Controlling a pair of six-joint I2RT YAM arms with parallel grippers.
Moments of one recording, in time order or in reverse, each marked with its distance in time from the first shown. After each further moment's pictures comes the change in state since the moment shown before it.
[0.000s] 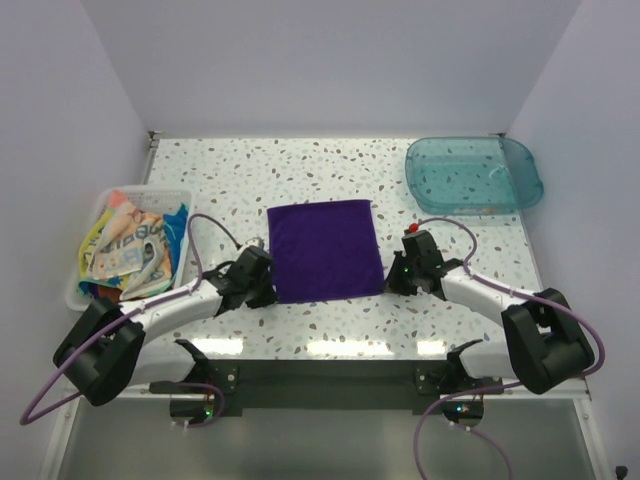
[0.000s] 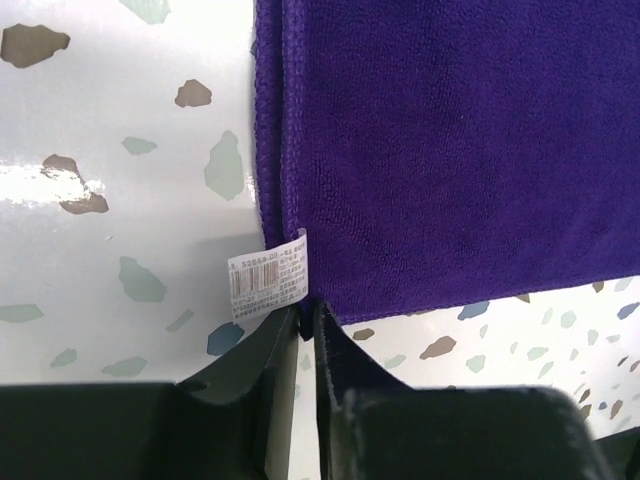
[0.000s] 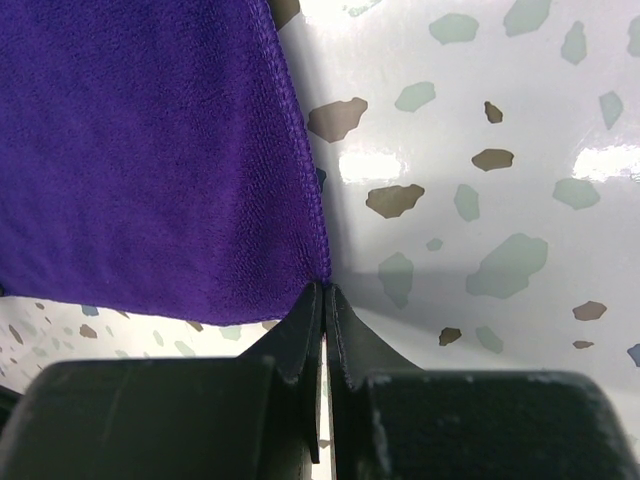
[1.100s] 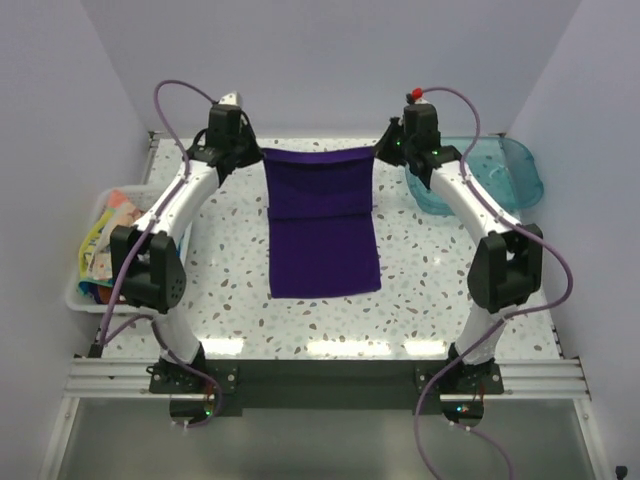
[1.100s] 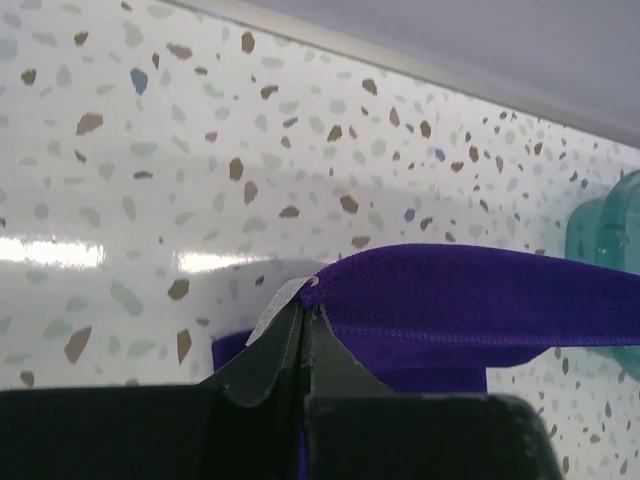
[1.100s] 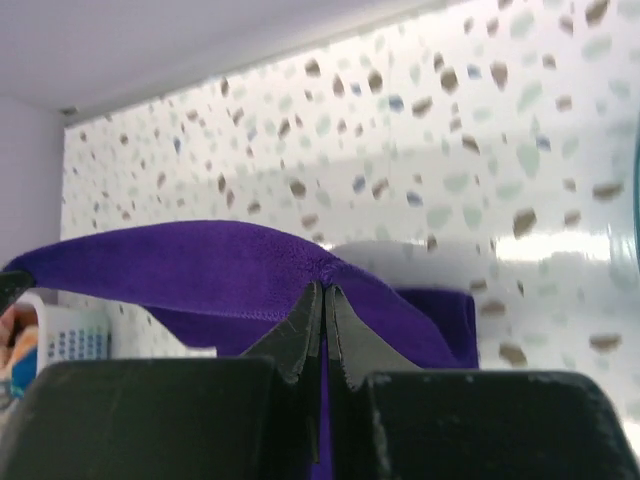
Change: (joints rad) left arm 0.412 0.523 1.057 -0.112 0.049 0.359; right arm -0.135 0.451 1.028 -0.129 0.071 -0.113
